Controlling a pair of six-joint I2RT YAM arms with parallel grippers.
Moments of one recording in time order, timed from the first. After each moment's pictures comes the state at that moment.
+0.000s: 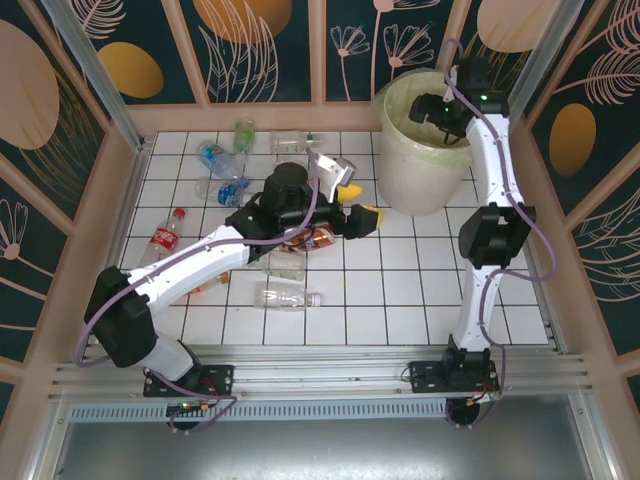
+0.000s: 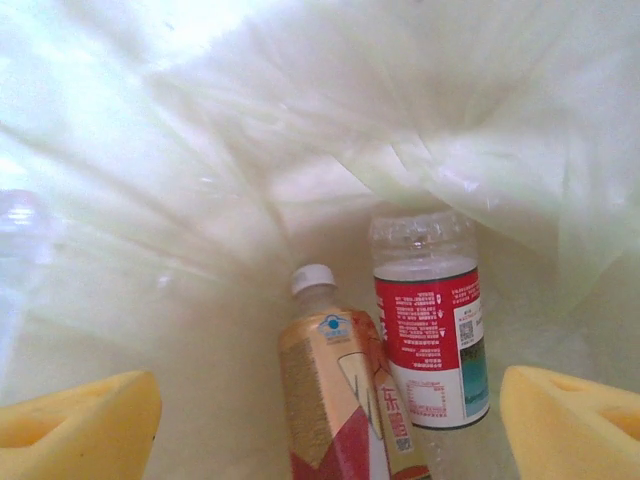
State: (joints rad) left arm -0.81 1.53 1.25 0.07 0.44 -0.33; right arm 0.03 2.17 2.42 -1.03 -0.19 0.26
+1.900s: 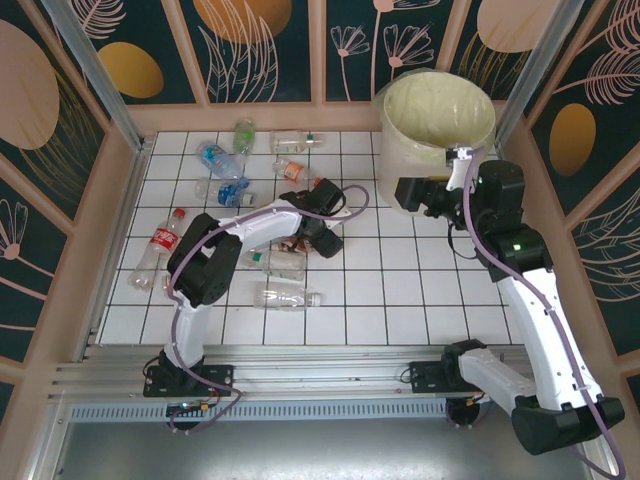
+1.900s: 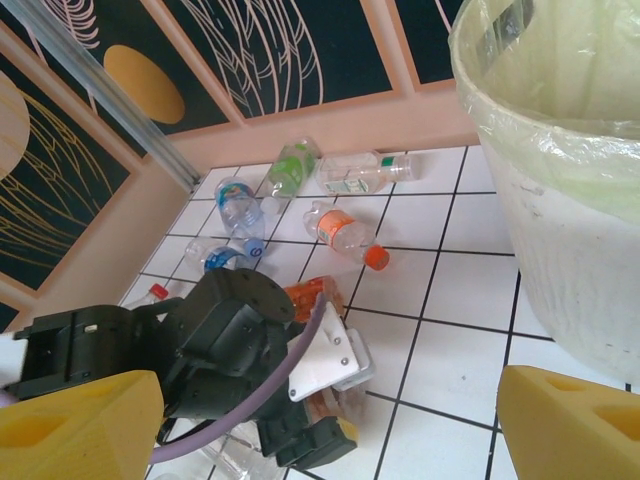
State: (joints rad) left arm -0.72 2.09 1.54 -0.63 -0.03 0.16; right arm 0.24 0.95 1.18 -0.58 -0.35 0.32
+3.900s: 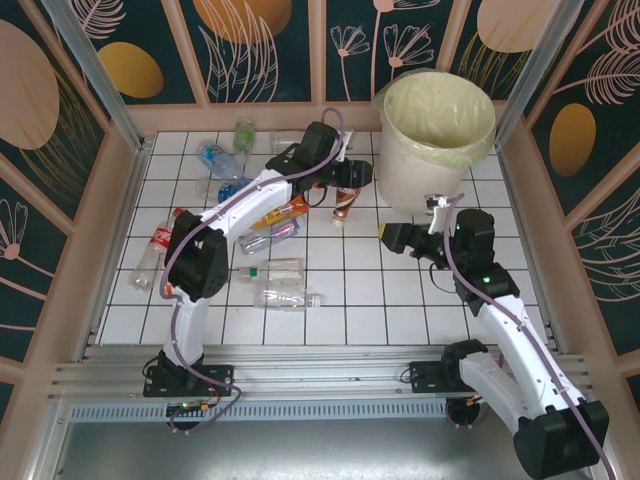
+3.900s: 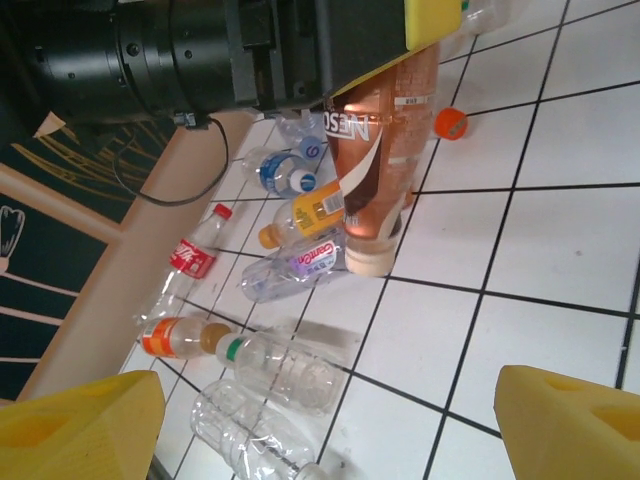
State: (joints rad) left arm -0.65 2.09 1.84 -0.35 0.35 -0.52; right arm 0.24 0.80 0.63 -0.20 -0.59 0.51
